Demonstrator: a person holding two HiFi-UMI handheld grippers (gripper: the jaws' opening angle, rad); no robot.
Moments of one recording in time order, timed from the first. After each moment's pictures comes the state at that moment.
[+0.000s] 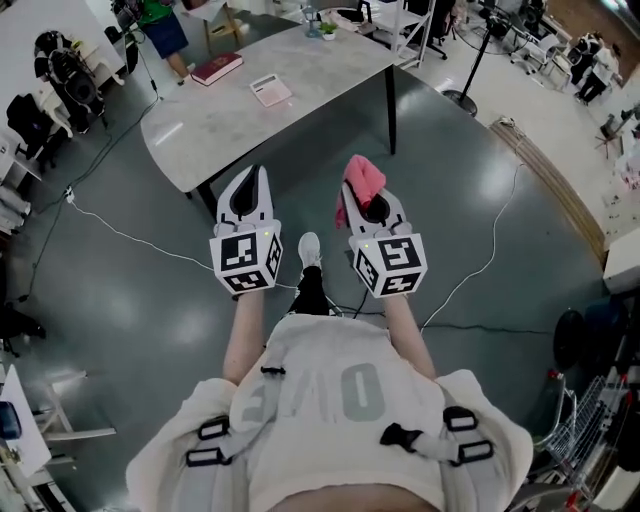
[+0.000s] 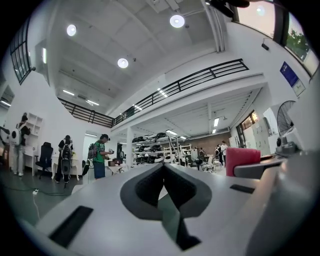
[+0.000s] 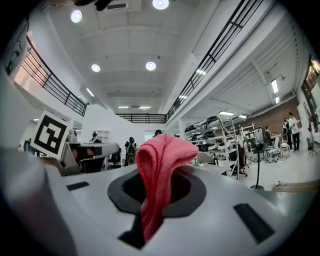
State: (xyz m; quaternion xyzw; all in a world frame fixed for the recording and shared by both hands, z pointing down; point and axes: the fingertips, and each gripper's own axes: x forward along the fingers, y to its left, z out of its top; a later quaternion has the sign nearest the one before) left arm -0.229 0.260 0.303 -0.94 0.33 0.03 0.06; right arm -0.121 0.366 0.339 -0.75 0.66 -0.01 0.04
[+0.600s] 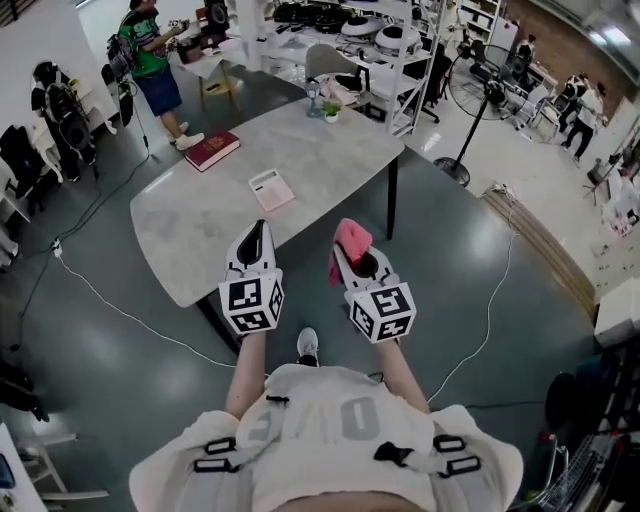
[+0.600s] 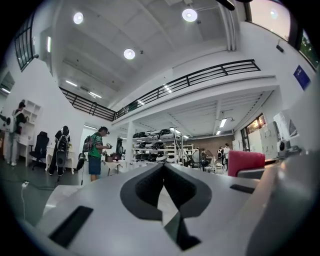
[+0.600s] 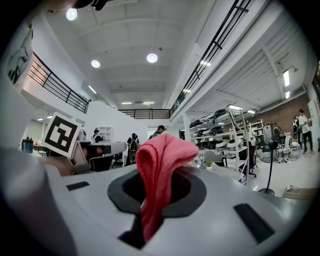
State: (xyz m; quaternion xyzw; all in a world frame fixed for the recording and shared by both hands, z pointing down) left arm -0.111 0.036 0.298 -0.94 0.33 0.03 0.01; right arm -0.016 0.150 0.331 -0.73 0.68 -0.03 0.01
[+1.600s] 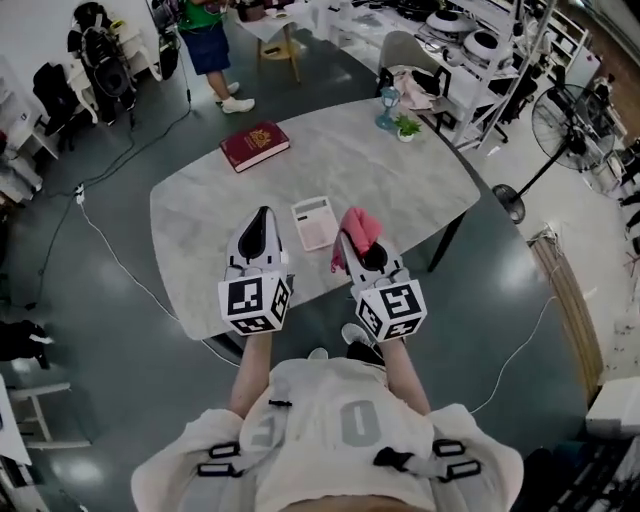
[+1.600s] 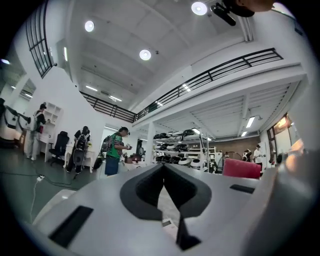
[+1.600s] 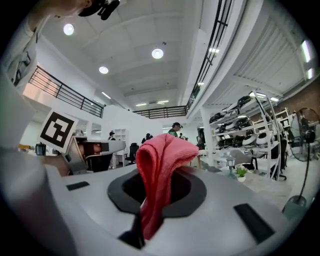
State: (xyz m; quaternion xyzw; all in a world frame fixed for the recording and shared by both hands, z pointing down) left arm -0.046 -0.199 0.294 -0.90 0.44 0.06 -0.01; right arm 0.071 -0.121 0.334 -0.64 0.77 -0.03 0.02
